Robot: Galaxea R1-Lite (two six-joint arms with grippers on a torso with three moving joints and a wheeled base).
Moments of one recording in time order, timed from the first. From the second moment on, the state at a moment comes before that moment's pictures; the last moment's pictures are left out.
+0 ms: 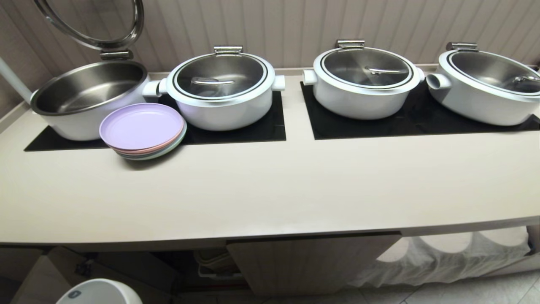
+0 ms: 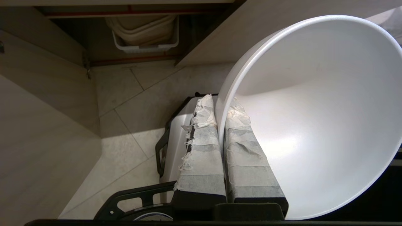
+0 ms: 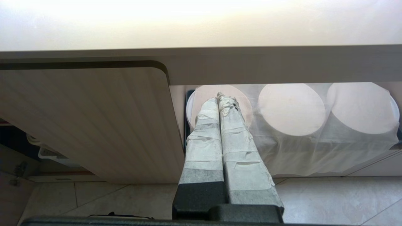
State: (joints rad) left arm -0.35 0.66 -0.53 0.49 -0.02 -0.31; right arm 0.00 0.00 0.00 0.00 0.00 -0.01
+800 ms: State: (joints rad) left arm -0.38 0.66 -0.54 0.59 -0.01 -0.21; right arm 0.00 0.00 0.00 0.00 0.00 -0.01
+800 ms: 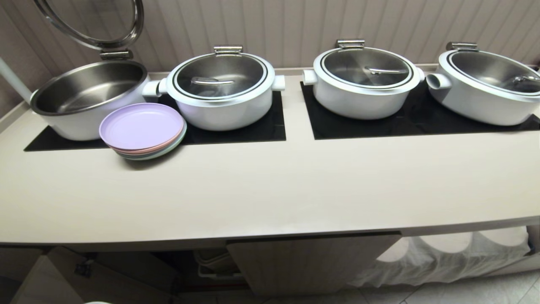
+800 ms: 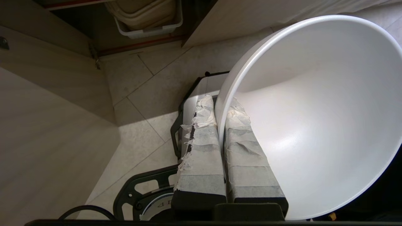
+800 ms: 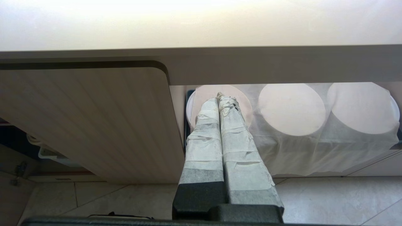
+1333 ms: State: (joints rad) left arm -0.38 0.67 -0.54 0.60 -0.01 -0.21; right arm 0.00 0.00 0.00 0.00 0.00 -0.01
